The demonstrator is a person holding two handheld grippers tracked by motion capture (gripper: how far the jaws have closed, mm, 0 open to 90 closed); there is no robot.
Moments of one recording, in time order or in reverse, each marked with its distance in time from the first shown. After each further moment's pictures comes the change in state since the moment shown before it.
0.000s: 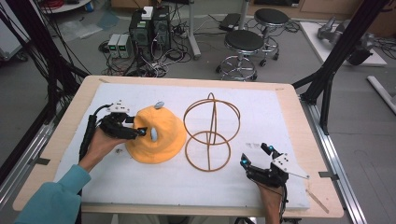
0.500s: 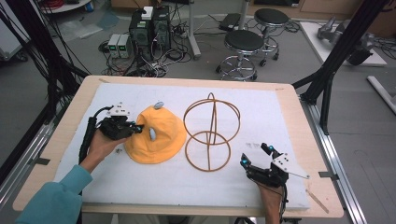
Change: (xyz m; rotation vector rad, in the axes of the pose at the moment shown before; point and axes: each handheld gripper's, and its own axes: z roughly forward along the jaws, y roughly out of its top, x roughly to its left) left arm -0.007 -0.001 -0.004 0.004 0.016 0.042; right arm 0.000 0.000 0.000 0.003 0.000 0.010
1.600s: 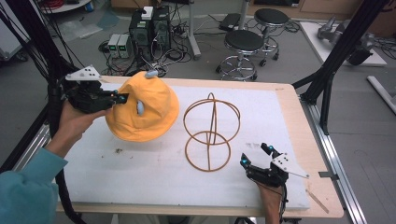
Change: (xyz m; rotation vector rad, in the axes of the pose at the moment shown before) left arm 0.001 0.094 -0.106 -0.157 0.009 -0.022; right arm 0.000 0.000 0.001 0.008 -0.002 0.000
